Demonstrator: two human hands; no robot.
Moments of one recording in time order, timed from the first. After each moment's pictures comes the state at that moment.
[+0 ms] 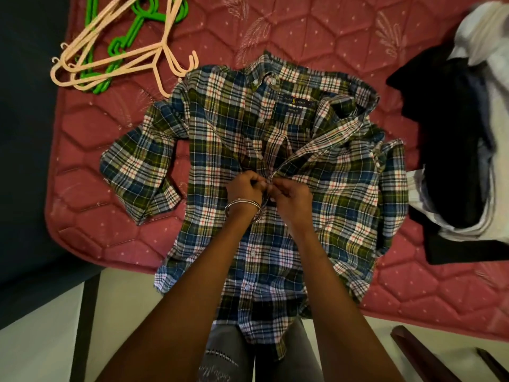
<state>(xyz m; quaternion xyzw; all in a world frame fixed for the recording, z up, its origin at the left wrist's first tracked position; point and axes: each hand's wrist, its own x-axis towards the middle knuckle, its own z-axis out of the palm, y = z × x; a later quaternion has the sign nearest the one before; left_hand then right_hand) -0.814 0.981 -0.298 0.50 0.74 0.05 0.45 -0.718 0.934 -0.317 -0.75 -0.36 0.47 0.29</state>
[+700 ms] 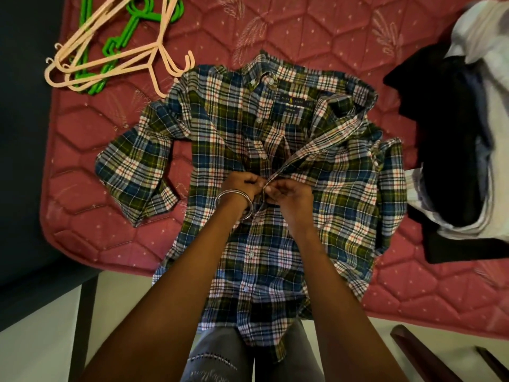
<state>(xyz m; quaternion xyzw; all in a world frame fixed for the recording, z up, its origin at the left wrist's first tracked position) -0.825 0.993 -0.303 0.41 0.72 0.04 0.56 -0.716 0.937 -0.313 -0.70 -0.18 0.57 0.39</state>
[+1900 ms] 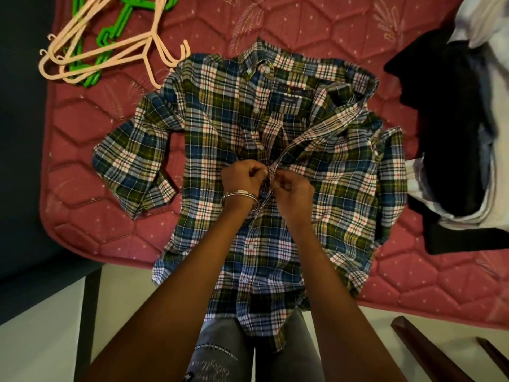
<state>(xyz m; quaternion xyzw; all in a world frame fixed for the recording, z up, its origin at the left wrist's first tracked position) -0.814 0.982 -0.294 0.55 0.69 0.14 0.44 -0.716 0.928 -0.312 -0.78 -0.39 0.39 0.29</state>
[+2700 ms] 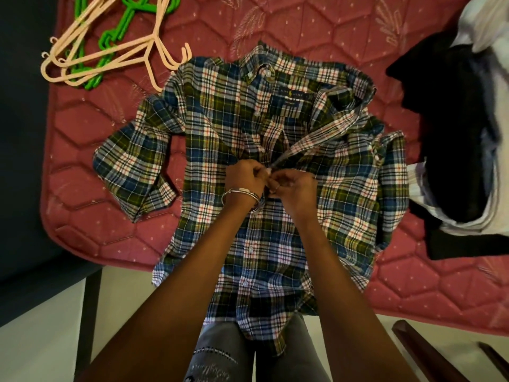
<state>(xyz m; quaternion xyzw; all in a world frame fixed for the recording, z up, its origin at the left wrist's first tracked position) -0.811 0.992 -0.294 0.57 0.70 0.06 0.42 -0.706 0.944 -0.309 -0.73 -0.31 0.52 0.31</state>
